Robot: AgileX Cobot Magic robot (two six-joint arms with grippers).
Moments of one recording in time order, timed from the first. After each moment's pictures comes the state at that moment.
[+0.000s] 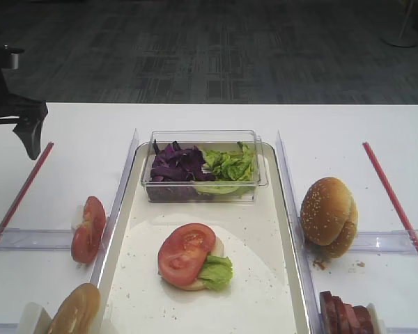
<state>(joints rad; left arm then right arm) -0.01 1.90 -1.54 0.09 1.22 -0.08 -0.03 -0.02 -0.48 0.03 1.13 0.00</state>
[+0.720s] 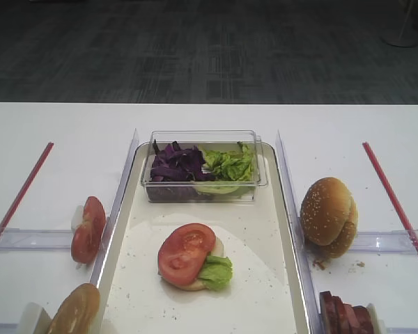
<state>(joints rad) -0.01 1.29 -0.83 0.09 1.18 -0.08 -0.03 -0.02 -0.48 0.03 1.13 0.00</state>
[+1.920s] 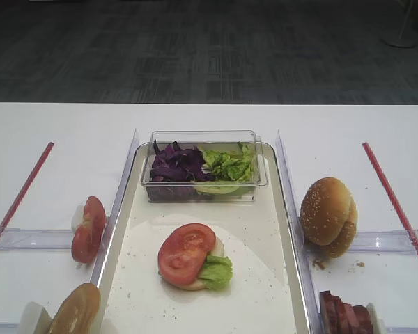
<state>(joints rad) -0.01 0.16 -0.50 0.07 1.16 -0.07 -0.03 -0.02 -0.48 0.03 1.13 0.00</state>
